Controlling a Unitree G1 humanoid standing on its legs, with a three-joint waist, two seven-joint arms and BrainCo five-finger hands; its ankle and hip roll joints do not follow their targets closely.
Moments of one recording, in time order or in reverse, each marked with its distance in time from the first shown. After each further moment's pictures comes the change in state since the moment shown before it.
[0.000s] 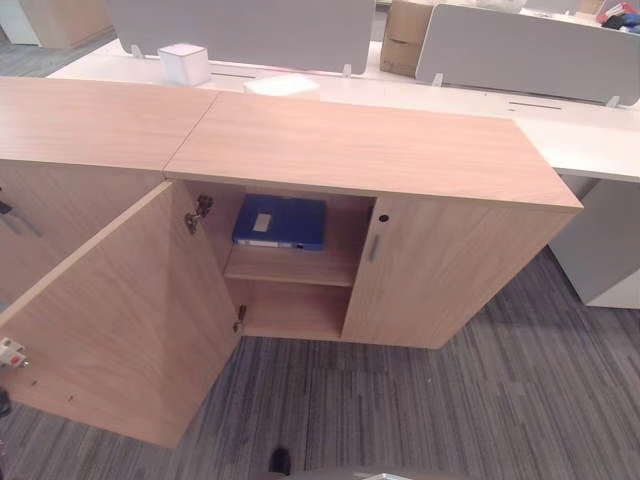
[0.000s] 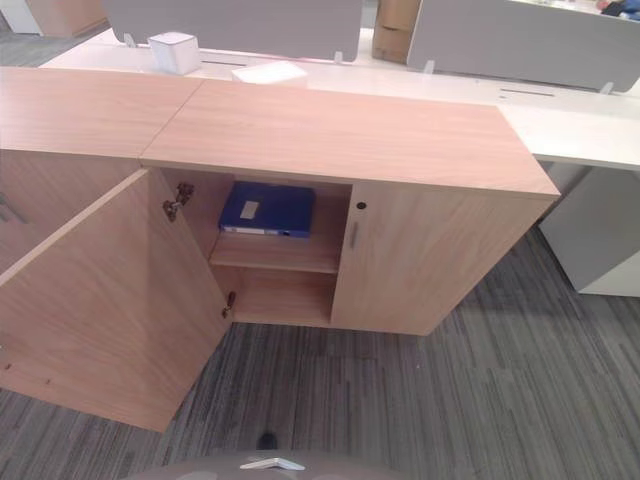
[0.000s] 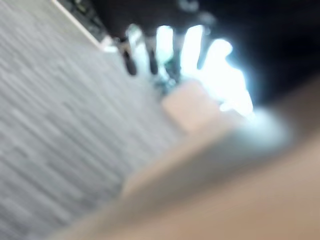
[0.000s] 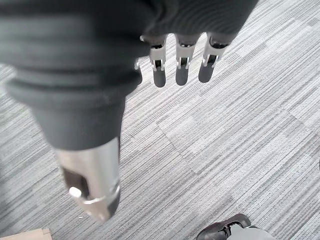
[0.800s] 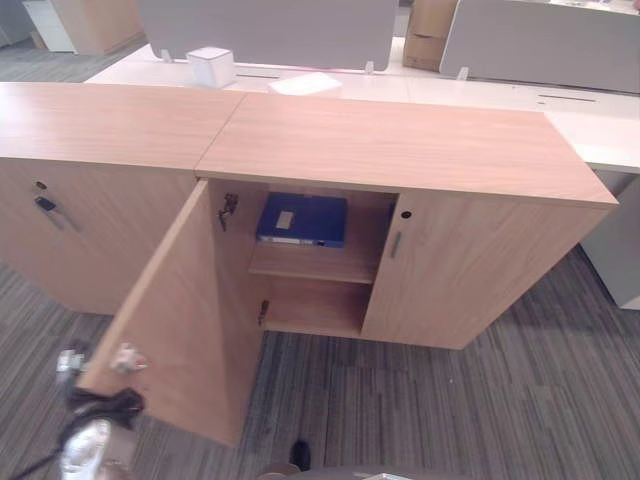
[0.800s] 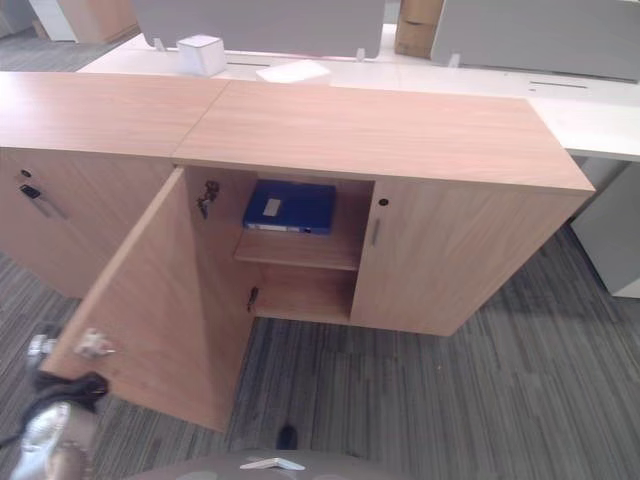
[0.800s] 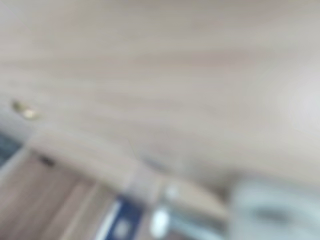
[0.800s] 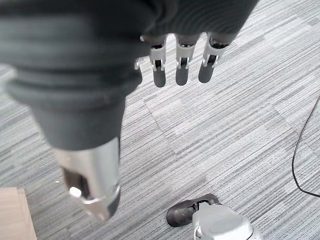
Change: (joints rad) left arm 0.343 -0.518 -0.195 -0.819 -0.332 -0.024 -0.148; right arm -0.006 0.030 -0.013 -0.005 -0.110 0.003 0.027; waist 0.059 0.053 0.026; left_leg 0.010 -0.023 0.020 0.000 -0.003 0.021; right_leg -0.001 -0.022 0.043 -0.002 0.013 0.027
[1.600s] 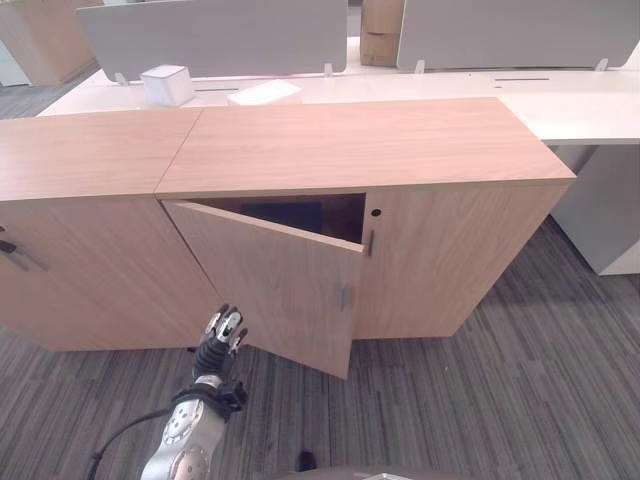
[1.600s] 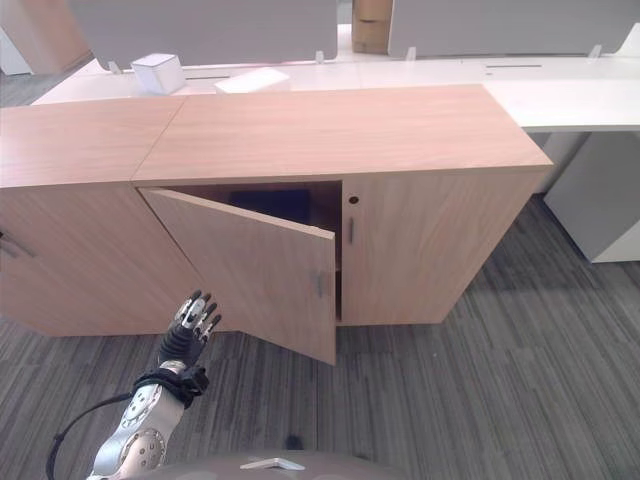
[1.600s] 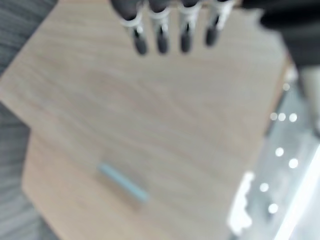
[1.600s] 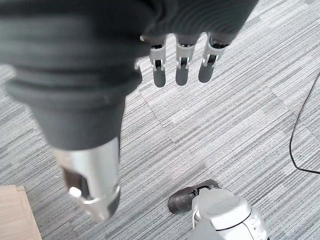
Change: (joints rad) left arm -0.071 -0.035 -0.281 -0.009 0.028 0.056 -0.108; right arm -0.041 0.014 0.051 -0.013 0.004 -0.001 -0.047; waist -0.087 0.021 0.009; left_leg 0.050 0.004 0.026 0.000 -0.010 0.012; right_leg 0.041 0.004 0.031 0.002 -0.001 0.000
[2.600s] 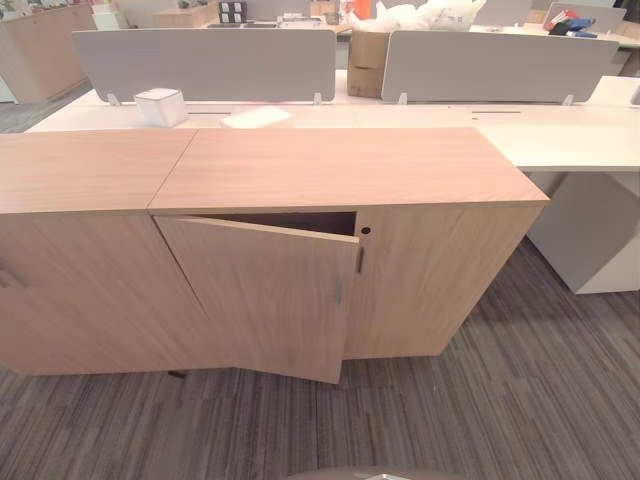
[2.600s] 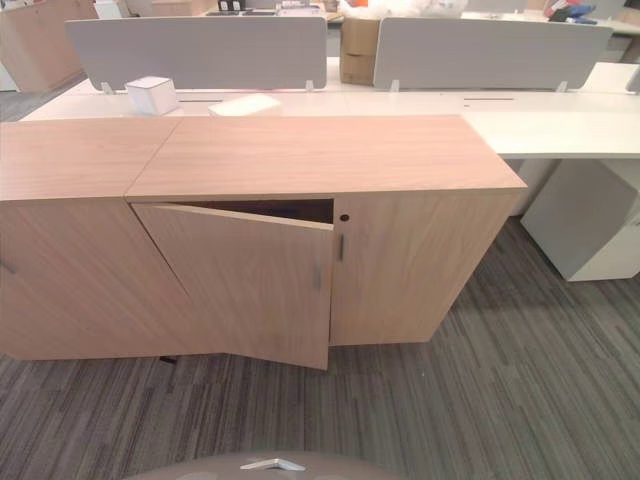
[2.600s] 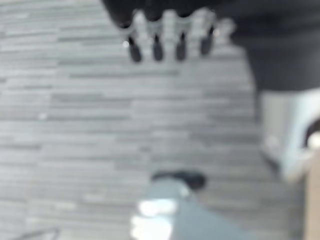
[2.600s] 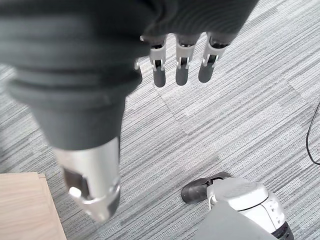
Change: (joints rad) left arm -0.140 -0.052 0.116 1.312 0.532 0.074 0.035; right arm -0.049 0.040 0.089 0.009 0.028 0.017 -0.033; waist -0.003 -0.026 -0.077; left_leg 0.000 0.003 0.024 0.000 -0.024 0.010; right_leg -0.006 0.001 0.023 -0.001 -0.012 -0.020
